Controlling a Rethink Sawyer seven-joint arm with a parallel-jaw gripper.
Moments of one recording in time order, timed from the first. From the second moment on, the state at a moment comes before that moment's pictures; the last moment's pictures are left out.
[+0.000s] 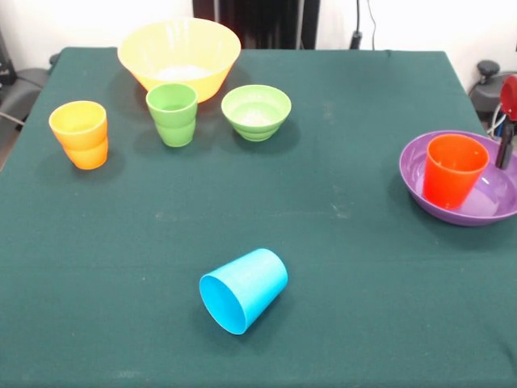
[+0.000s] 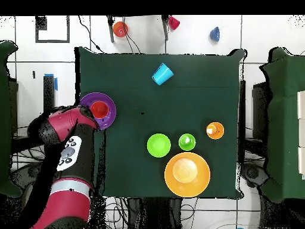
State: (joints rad) arm 0.37 -0.37 -0.15 1.33 -0.01 0.33 2.13
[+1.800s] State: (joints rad) arm 0.37 -0.39 -0.17 1.34 0.02 0.32 2.13
